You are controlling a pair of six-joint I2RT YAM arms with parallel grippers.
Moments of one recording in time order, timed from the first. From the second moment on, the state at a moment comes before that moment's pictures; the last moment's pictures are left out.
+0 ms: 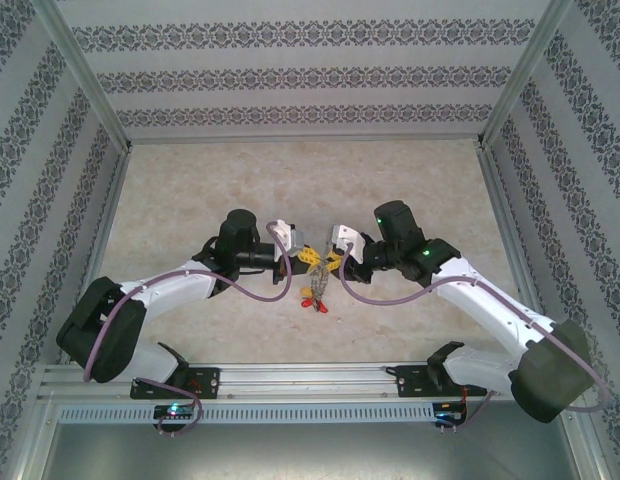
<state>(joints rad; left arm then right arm) -0.56 1.42 0.68 0.40 0.89 0.25 0.54 1.17 0.84 -0.44 -0.66 -0.56</state>
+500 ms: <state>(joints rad) -0.56 1.42 0.67 0.43 0.87 0.24 0.54 1.18 0.84 -0.43 -0.66 -0.55</state>
